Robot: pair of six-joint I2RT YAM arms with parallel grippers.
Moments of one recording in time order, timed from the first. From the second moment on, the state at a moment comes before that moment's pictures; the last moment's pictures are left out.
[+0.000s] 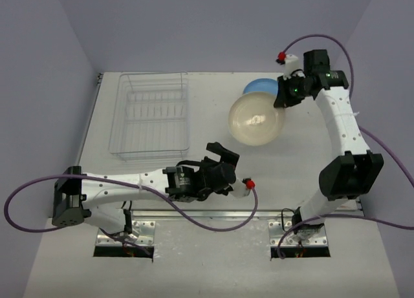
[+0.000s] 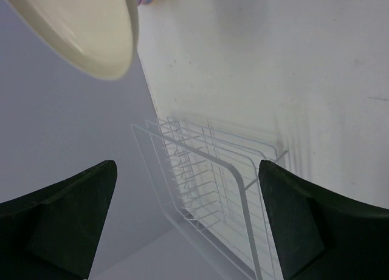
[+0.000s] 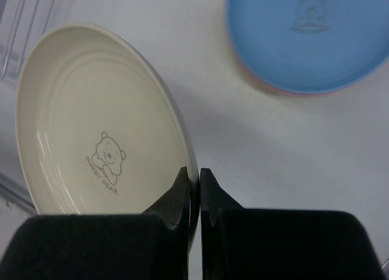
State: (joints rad) left arm -1.32 1.39 1.09 -0.51 -0.66 0.92; right arm 0.07 1.62 1.65 -0.99 -0.36 -0.30
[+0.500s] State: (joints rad) left arm -0.59 1.30 1.46 -0.67 -0.28 0.26; right arm -0.19 2.11 2.02 -0.73 -0.34 0.06
